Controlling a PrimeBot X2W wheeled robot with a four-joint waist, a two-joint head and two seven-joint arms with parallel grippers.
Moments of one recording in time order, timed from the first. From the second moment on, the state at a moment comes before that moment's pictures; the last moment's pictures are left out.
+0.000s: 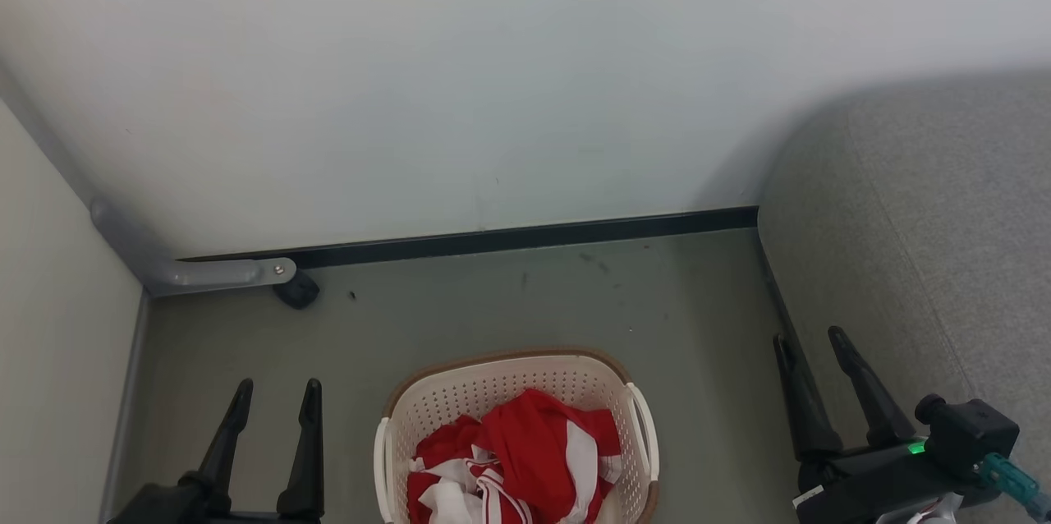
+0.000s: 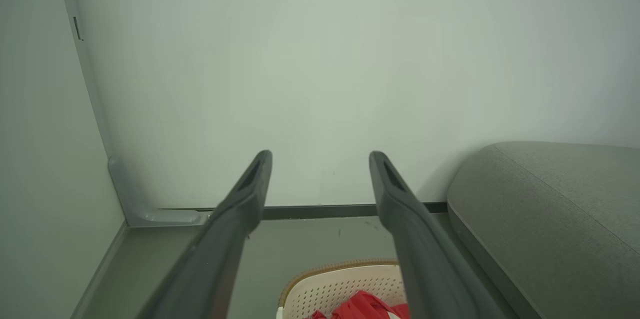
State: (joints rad) left arm -0.02 0.18 -0.18 0.08 -0.43 0.01 -0.25; right arm -0.19 -0.23 0.30 0.21 0.50 0.06 -0.25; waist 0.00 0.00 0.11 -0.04
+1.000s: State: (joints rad) left arm -0.32 0.18 -0.23 0.23 -0.47 -0.06 -0.14; right arm -0.30 -0.15 0.24 0.12 0.52 0.09 -0.26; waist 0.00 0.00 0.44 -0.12
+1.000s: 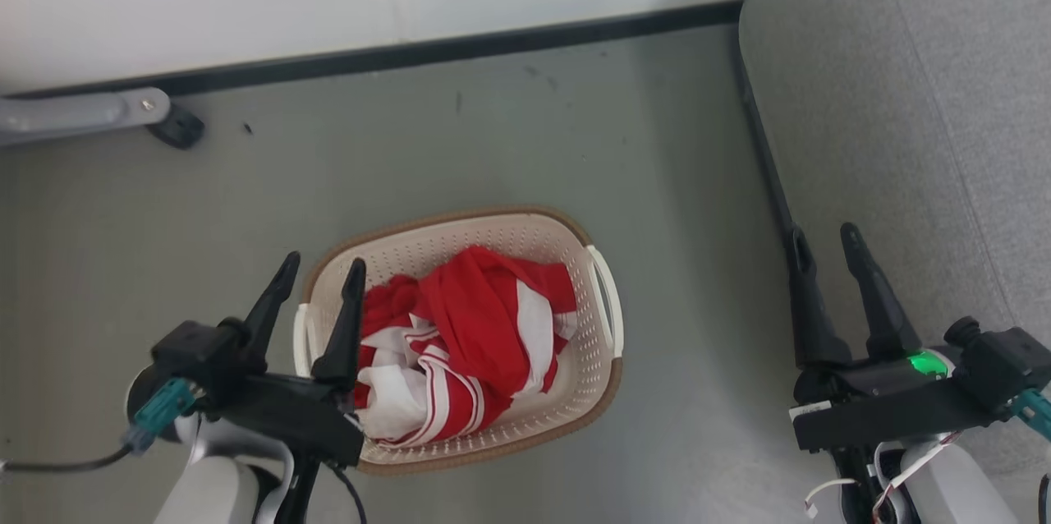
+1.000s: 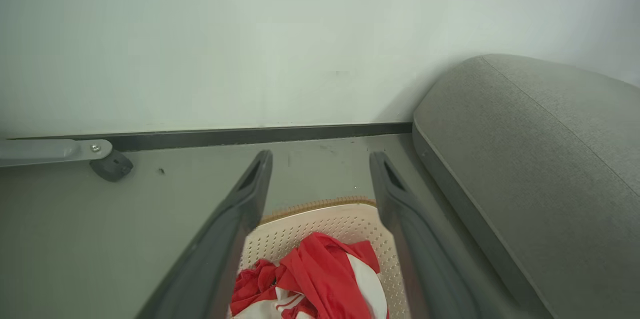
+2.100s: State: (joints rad) left arm -0.68 0.13 -0.31 0.67 -0.47 -0.09 0.09; right arm -0.36 -0.09 0.19 0.03 0.51 0.11 -0.26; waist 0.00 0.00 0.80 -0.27
